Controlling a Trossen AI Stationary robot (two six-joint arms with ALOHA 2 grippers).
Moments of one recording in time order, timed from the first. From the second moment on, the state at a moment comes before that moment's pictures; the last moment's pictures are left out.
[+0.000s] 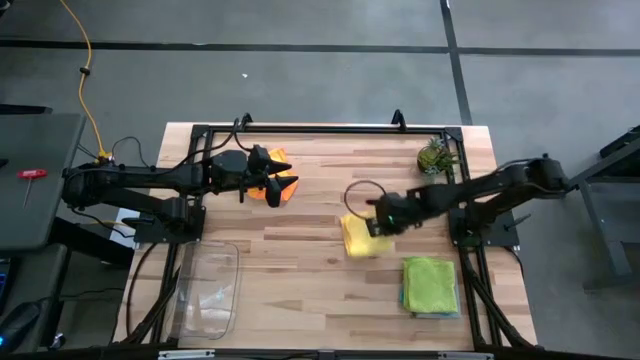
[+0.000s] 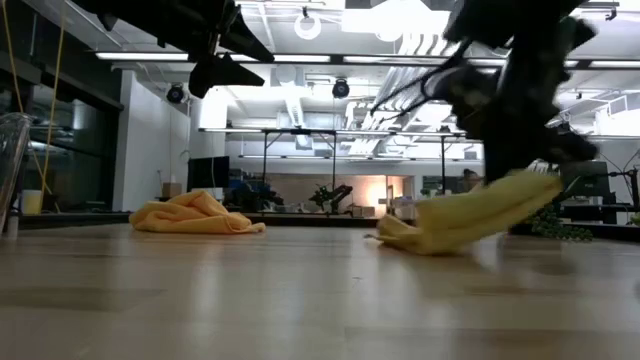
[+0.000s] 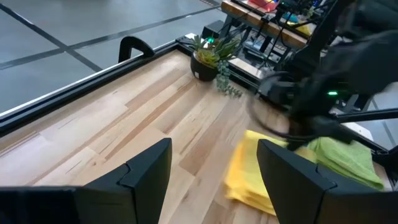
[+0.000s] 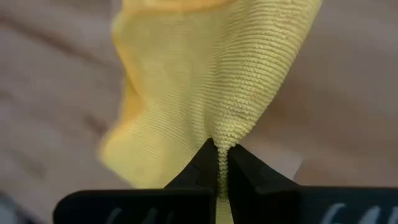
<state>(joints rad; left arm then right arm) 0.28 1.06 0.68 0.04 -0.17 -0.40 0.09 1.35 0.75 -0.54 -0.07 1.37</state>
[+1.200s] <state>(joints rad) 0.28 1.06 0.68 0.03 -0.17 -0.40 0.90 1.30 1.05 -1.16 0.05 2.26</state>
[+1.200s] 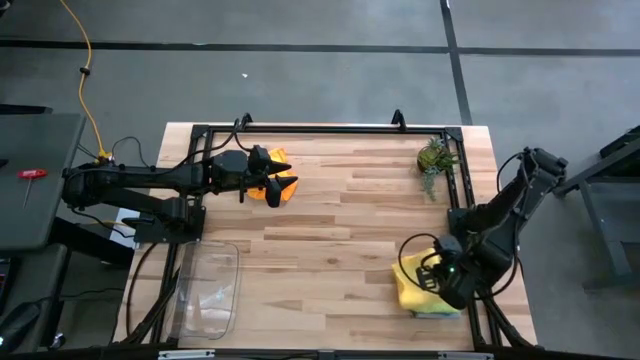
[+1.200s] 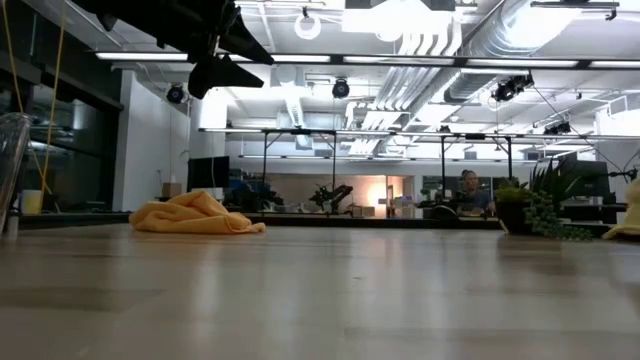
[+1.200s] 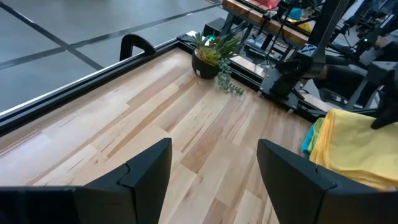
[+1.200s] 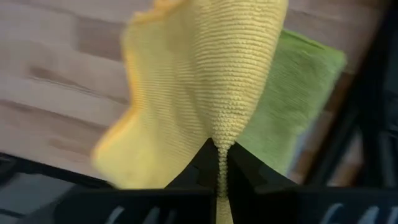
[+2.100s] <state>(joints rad) 0.28 1.06 0.68 0.03 -0.17 -0.40 0.87 1.30 0.80 -0.93 -0.22 2.31</state>
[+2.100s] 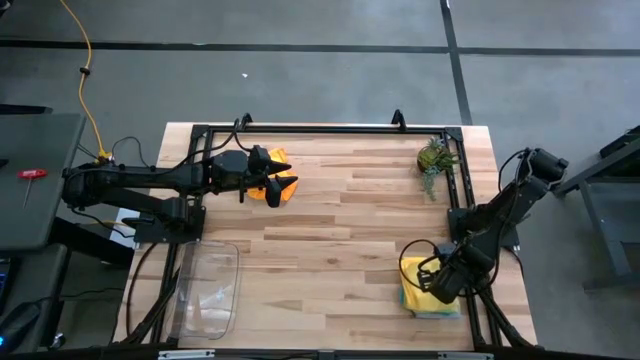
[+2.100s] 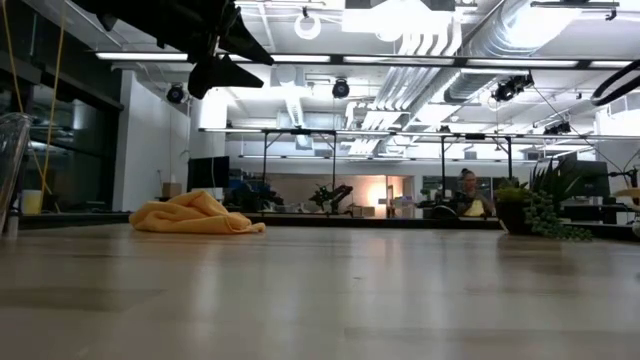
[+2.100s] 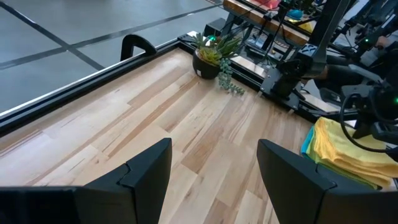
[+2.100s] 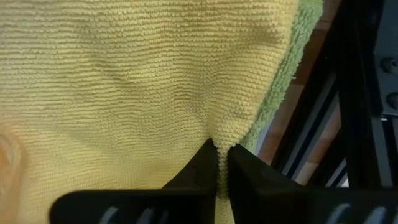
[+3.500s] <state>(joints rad) 0.25 1.06 0.71 0.02 -0.06 -0.43 0.08 1.31 0.62 0.21 0.16 0.98</state>
